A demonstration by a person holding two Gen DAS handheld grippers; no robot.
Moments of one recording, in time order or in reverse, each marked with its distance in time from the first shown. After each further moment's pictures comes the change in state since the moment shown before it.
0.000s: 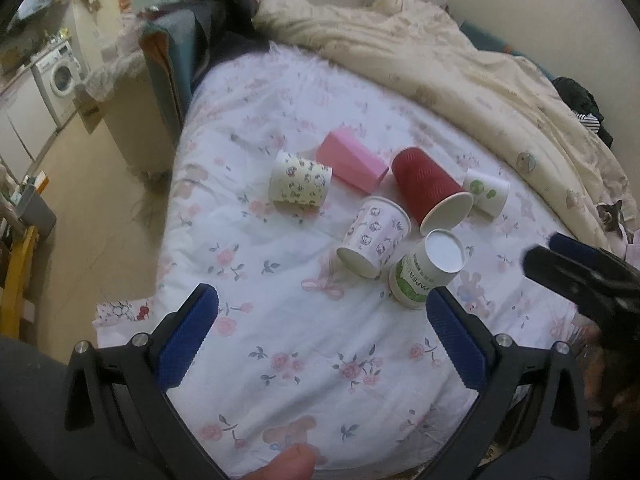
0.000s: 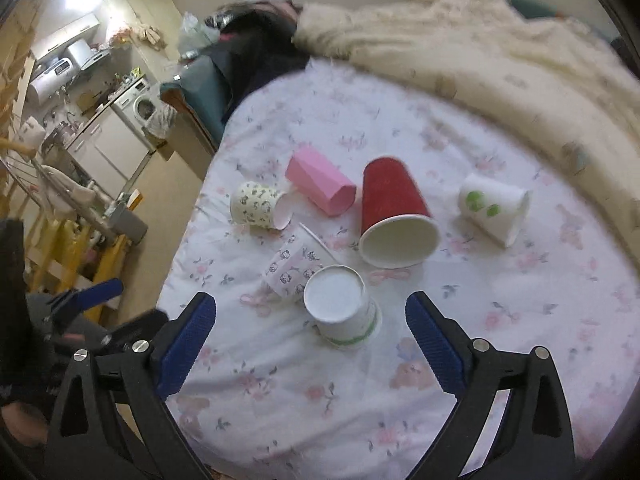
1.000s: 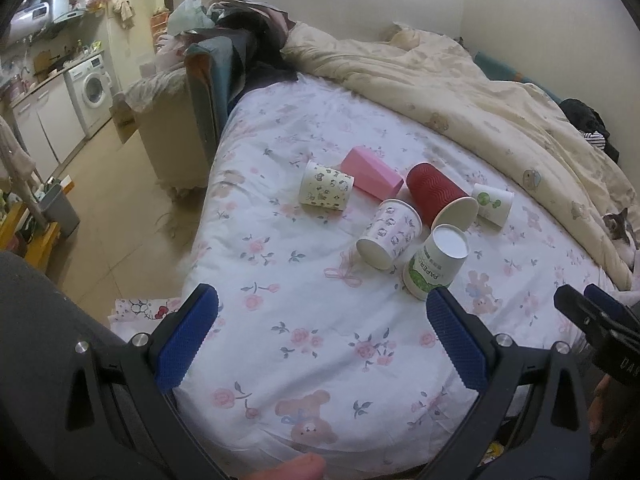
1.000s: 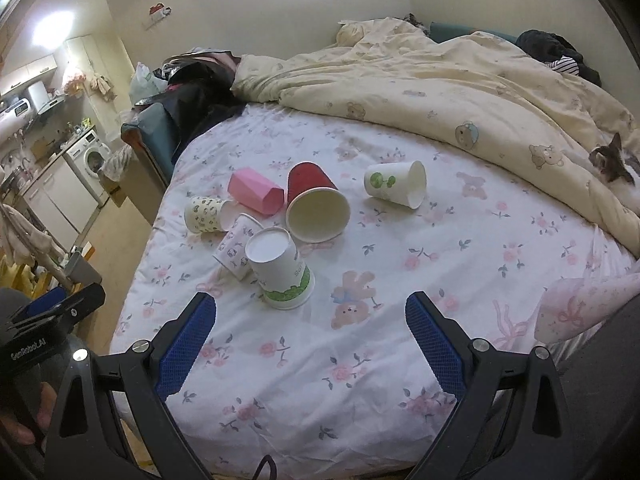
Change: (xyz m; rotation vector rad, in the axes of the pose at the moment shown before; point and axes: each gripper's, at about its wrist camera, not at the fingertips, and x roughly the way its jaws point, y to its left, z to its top) left arm -0.034 0.003 -0.048 -0.044 -0.129 0.072; right arm -0.061 -0.009 -0.087 0.118 -0.184 -0.208
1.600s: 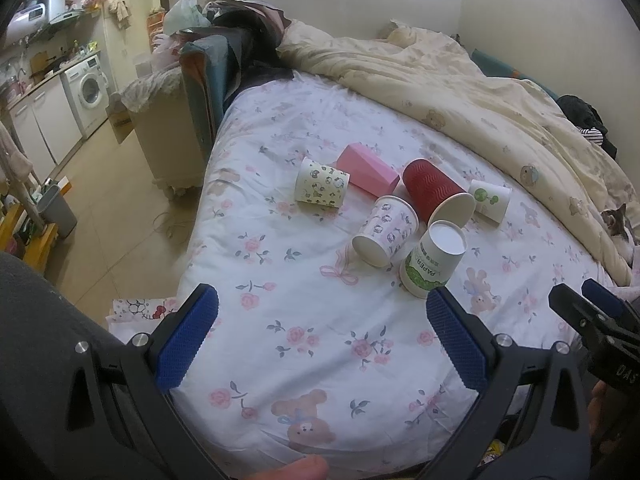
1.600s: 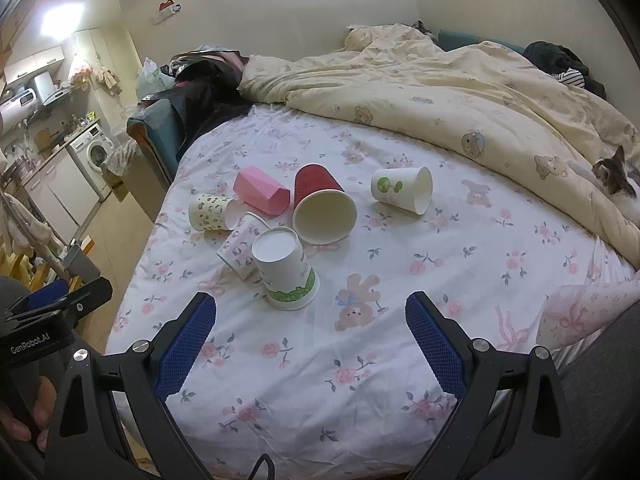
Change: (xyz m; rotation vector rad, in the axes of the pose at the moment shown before) left arm 0.003 -0.004 -0.001 0.009 0.009 -0.010; right arm 0.001 0.007 -0.001 -0.037 -0.010 -0.002
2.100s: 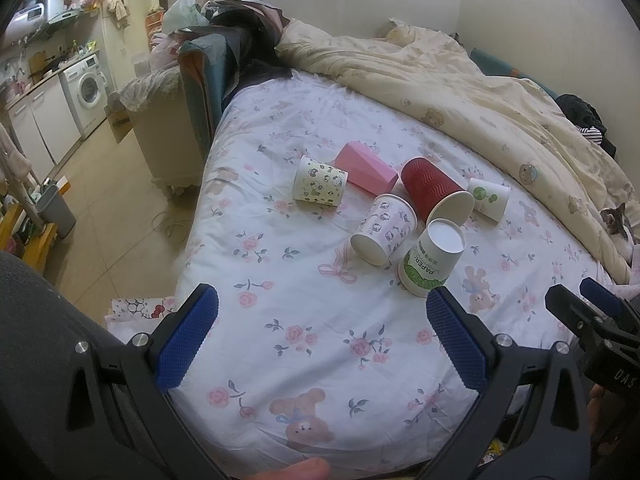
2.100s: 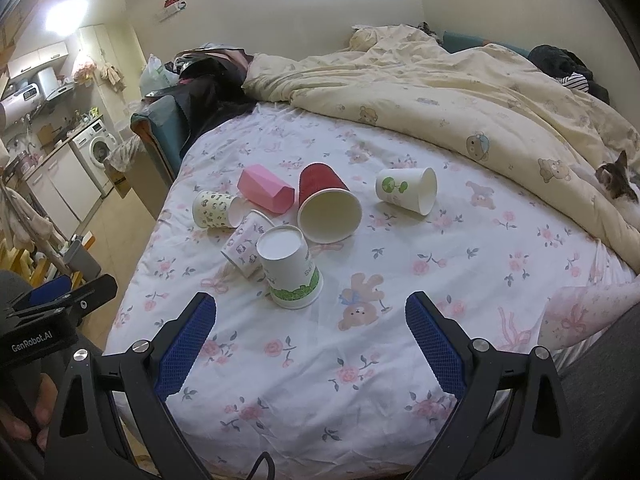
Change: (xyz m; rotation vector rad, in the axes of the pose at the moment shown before) left arm 0.001 -0.001 0.000 0.003 0.004 -0.001; right arm 0.000 0.006 -0.002 -0.013 0.000 0.006
